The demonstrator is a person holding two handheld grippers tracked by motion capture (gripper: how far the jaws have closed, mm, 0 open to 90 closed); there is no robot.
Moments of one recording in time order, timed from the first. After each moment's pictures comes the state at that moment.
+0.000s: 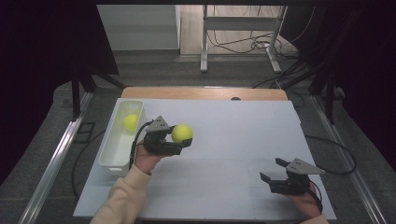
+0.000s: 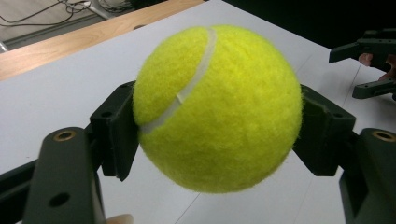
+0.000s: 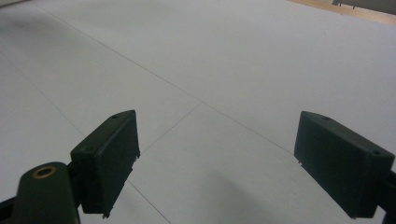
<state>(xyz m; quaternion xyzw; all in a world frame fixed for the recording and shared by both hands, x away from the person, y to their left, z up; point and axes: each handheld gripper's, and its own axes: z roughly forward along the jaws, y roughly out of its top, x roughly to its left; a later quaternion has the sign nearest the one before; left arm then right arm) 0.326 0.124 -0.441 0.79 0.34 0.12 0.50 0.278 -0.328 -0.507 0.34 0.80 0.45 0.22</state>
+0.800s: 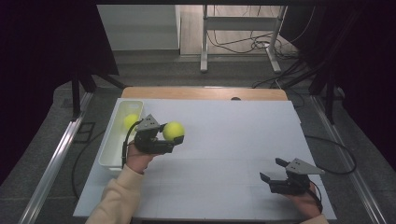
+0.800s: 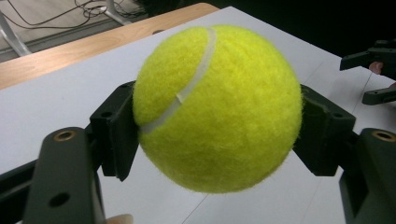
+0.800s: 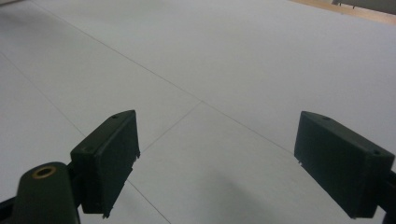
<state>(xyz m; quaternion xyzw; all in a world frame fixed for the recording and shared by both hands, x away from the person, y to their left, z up) 0.322 0.147 -0.436 0.77 0.36 0.14 0.50 0.277 -0.328 -0.507 0.34 0.80 0.45 0.22</state>
